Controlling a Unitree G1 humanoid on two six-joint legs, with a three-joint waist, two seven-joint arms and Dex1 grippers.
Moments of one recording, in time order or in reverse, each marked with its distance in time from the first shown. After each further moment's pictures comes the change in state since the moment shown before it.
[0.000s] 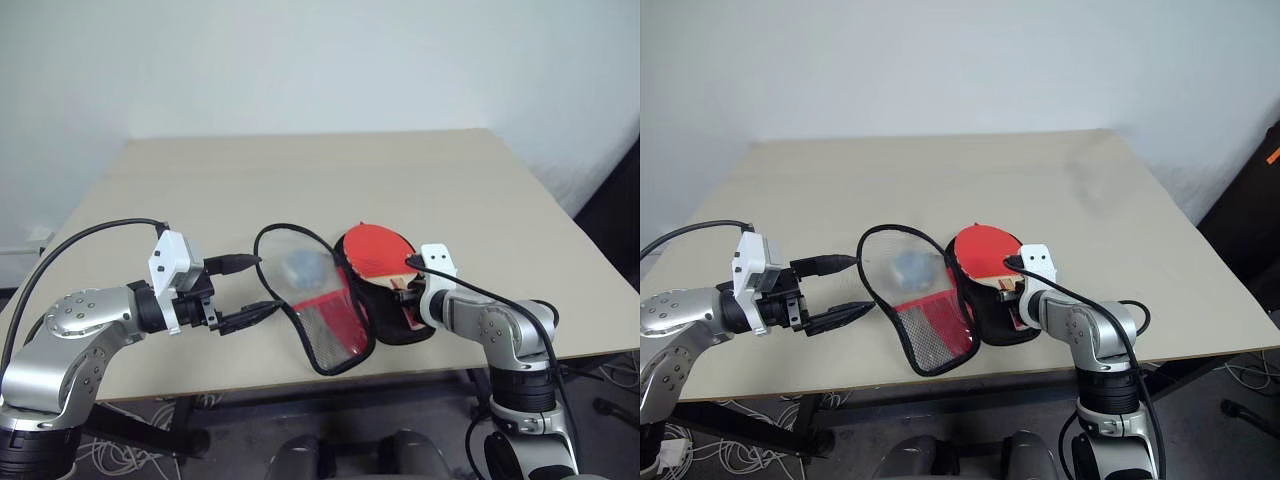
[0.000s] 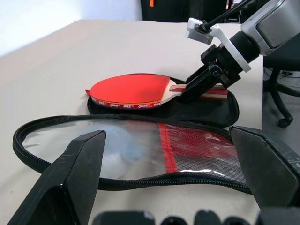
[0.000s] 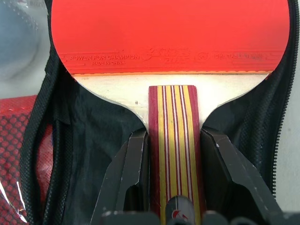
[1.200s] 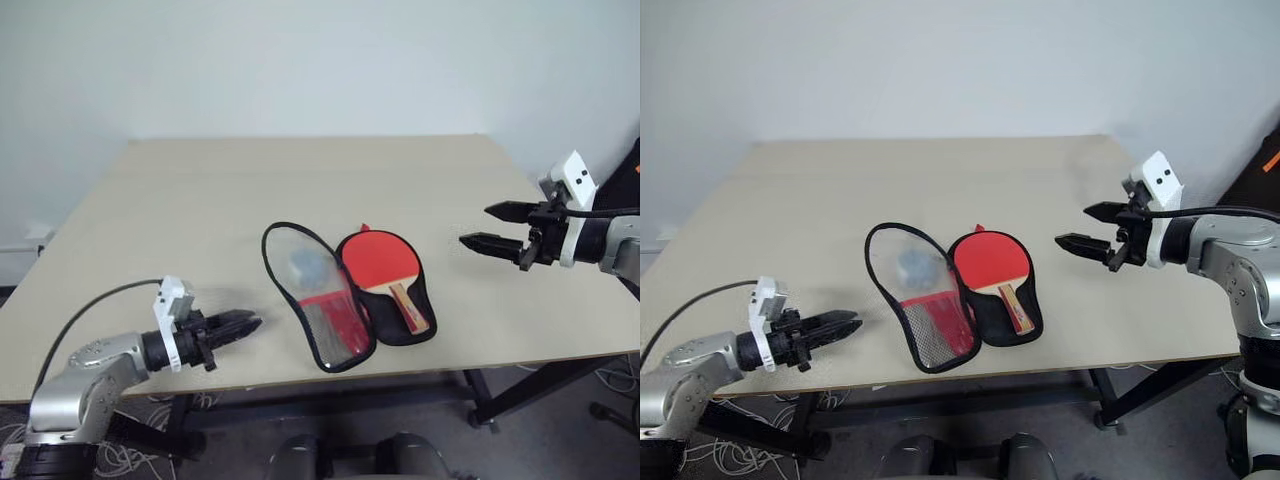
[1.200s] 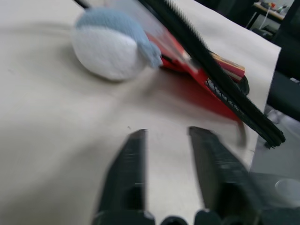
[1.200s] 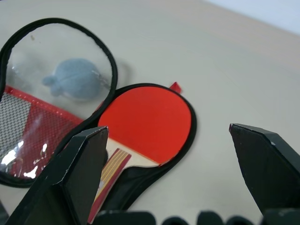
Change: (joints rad) left arm 0.101 -0.138 -0.037 0.275 -0.003 0.081 -0.019; right arm -0.077 -0.762 -0.115 0.079 0.200 -0.493 0.812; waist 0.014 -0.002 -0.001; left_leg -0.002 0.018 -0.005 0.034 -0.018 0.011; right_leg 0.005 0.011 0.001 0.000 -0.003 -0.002
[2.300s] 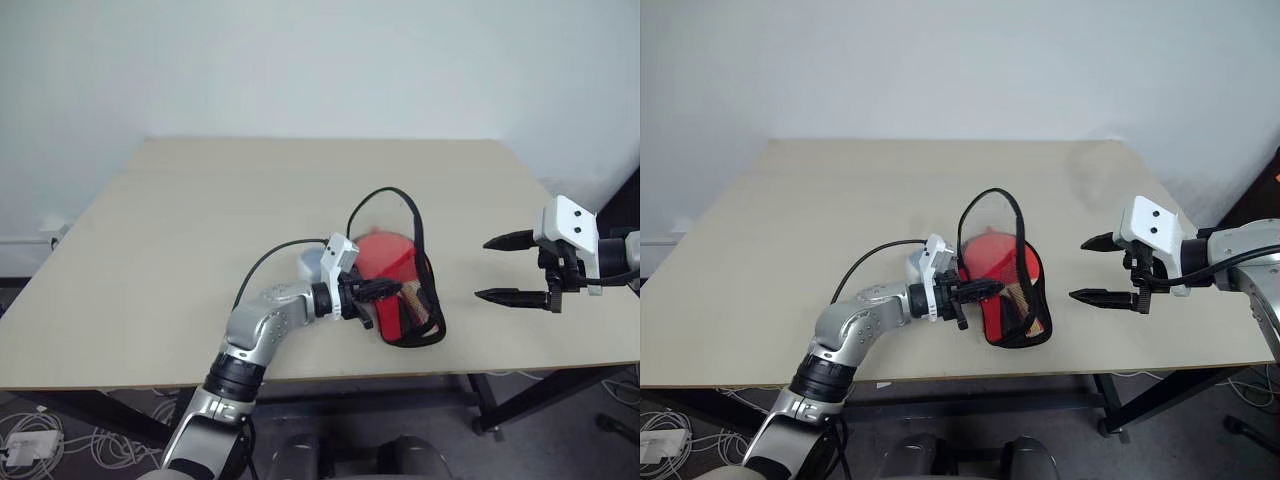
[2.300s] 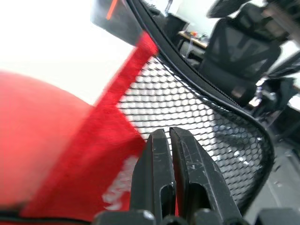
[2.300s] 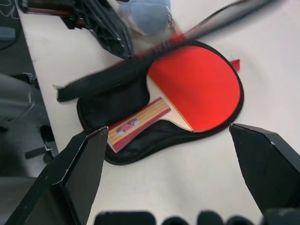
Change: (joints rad) left arm -0.537 -0.520 -0.410 0.184 0.125 0.123 0.273; right arm 0.144 -0.235 0.090 -0.071 -0.108 -0.327 0.291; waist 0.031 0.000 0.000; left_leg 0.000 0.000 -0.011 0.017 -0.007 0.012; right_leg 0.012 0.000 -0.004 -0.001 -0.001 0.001
